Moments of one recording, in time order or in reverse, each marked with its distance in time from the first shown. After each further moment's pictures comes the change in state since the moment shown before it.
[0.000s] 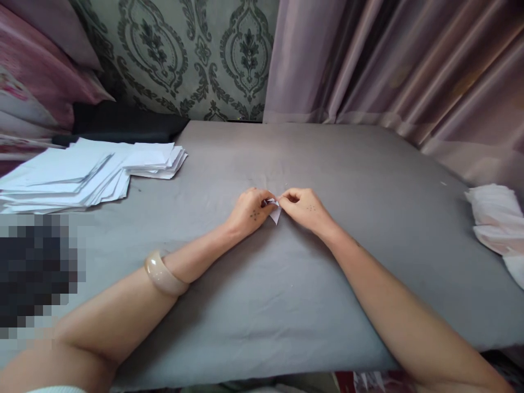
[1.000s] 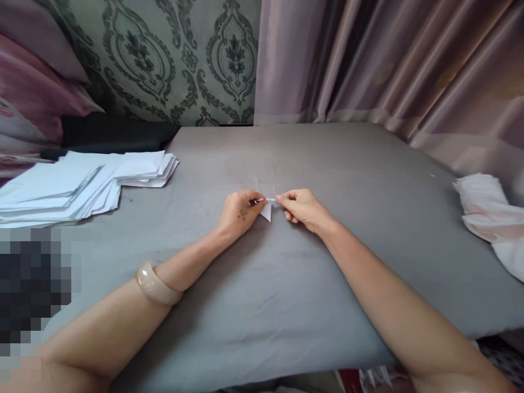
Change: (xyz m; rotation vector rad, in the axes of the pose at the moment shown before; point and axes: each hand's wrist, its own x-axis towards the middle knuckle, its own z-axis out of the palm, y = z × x) left_hand 0.001 -0.005 0.002 -0.133 0.124 -0.103; right_hand 0.004 0.005 -0.007 0.325 -0.091 0.348
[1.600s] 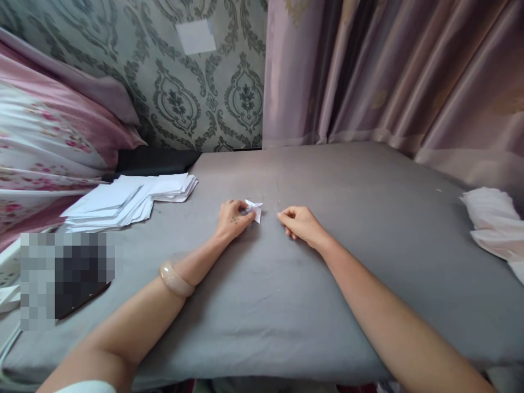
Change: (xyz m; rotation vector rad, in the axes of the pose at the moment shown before) left_hand 0.006 -0.021 -0.013 0.264 0.121 -0.184; right_hand -0.015 0.007 -0.008 -0.083 -0.036 -0.114
